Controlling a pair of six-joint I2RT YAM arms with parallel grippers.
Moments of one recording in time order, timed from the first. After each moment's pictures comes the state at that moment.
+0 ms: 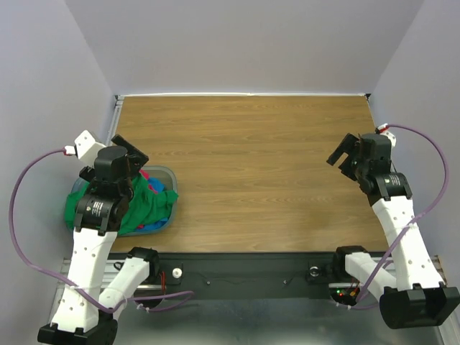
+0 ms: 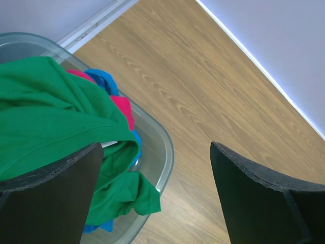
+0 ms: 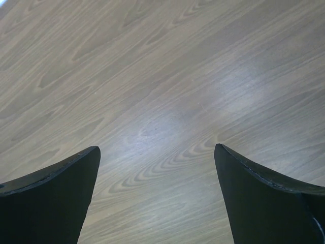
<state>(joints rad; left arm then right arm) -0.18 0.75 1.08 -0.79 -0.55 -0.73 0.04 0.94 0.99 -0.72 0.23 0.59</state>
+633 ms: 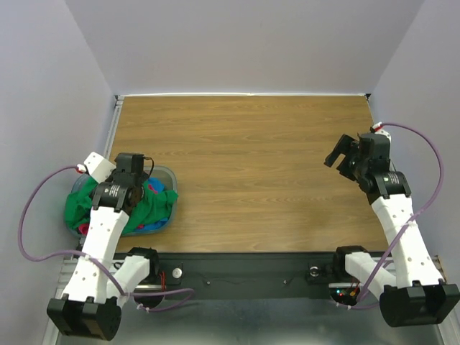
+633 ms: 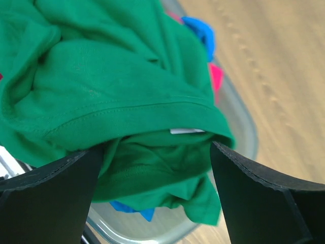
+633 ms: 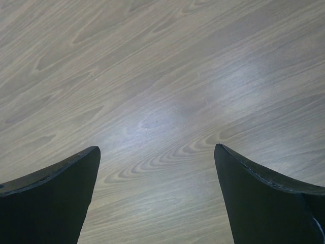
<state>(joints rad) -0.14 0.85 0.93 -0.99 -0.69 -0.99 0.04 0.94 0.99 -0.72 0.17 0.53</state>
